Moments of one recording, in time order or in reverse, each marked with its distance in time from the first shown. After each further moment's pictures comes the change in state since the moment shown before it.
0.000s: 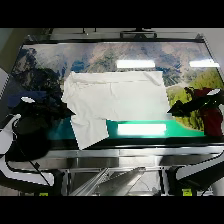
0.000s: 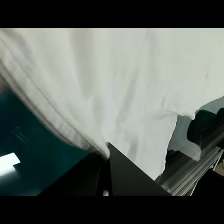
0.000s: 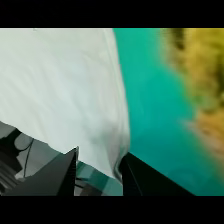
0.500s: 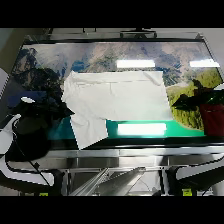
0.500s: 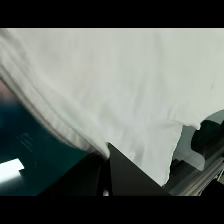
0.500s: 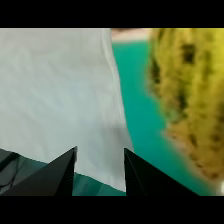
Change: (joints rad) left arm 0.002 0.000 -0.001 0.005 0.037 -0.006; right arm -0.003 0.086 0.066 -0.045 -0.056 0.069
